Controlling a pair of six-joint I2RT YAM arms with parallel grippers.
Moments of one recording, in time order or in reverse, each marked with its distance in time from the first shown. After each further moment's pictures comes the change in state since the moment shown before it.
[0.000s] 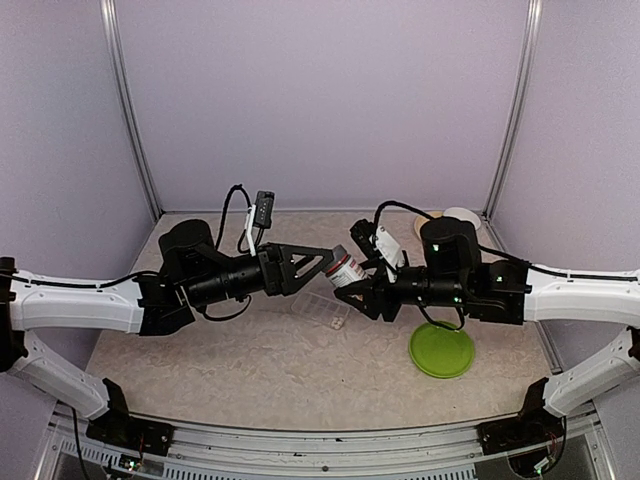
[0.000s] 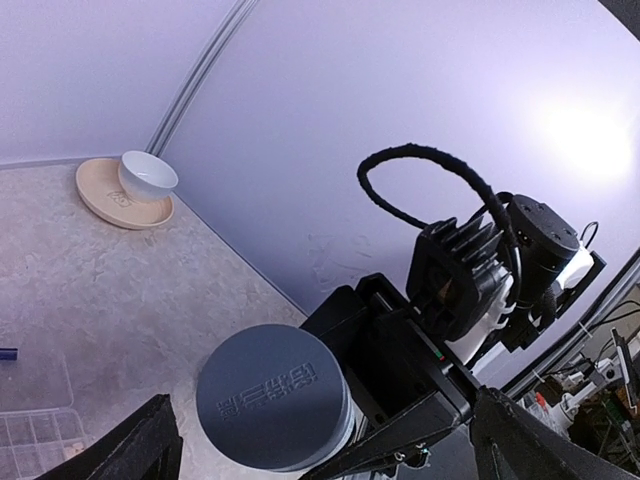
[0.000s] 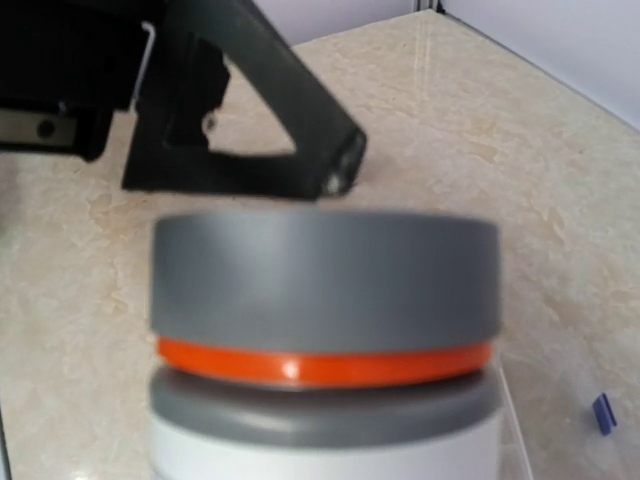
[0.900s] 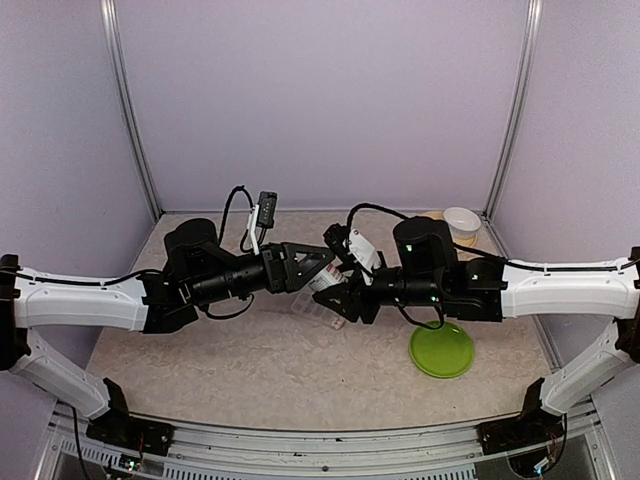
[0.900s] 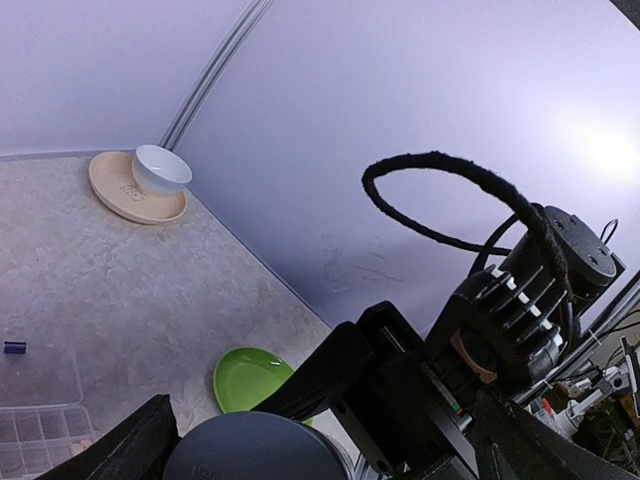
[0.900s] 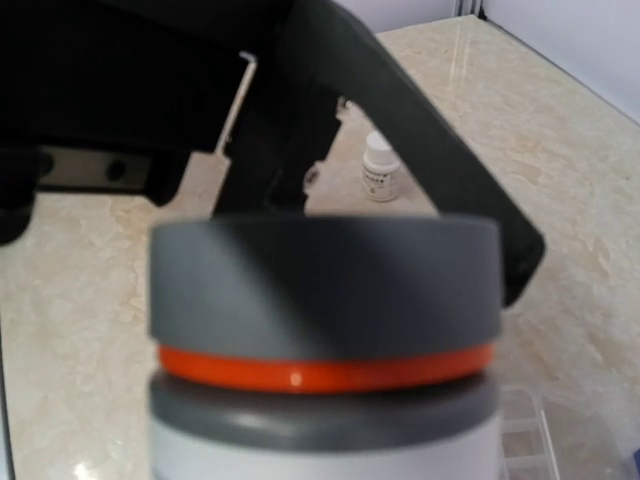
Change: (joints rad) left arm 0.006 0.027 0.016 -0.015 -0.011 -0.012; right arm 0.047 0.129 0.085 0.027 -0.008 -0.034
